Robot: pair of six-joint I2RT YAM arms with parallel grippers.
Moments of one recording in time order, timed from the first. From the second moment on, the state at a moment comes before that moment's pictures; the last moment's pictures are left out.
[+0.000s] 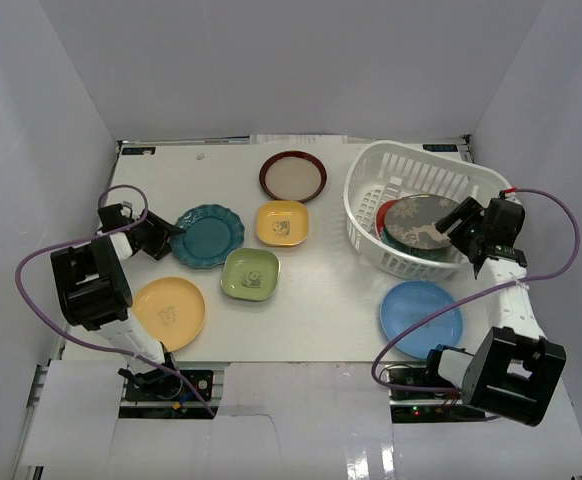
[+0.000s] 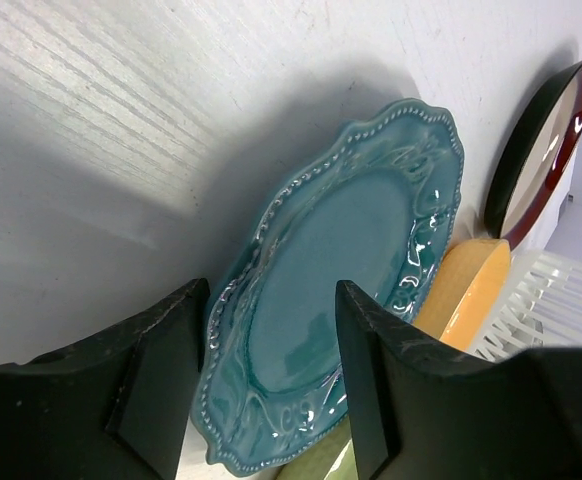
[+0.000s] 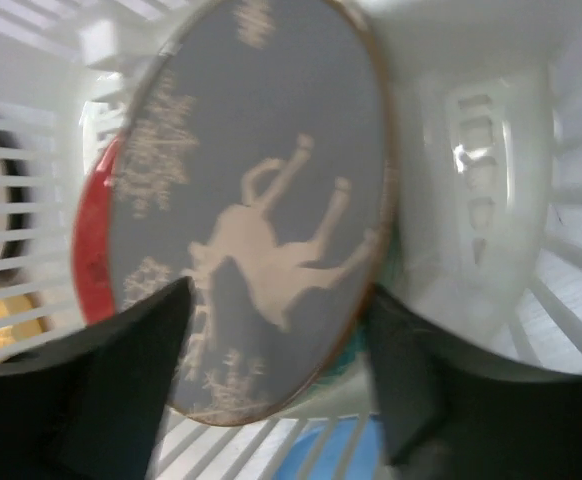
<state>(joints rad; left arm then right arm) 0.35 1.74 0.86 -0.01 0.52 -0.67 -0.27 1.13 0.75 -0.24 -0.16 0.51</state>
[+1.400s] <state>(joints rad) 0.36 1.69 0.76 0.14 0.65 -0.75 0.50 0.99 0.78 -0.21 -0.26 0.48</state>
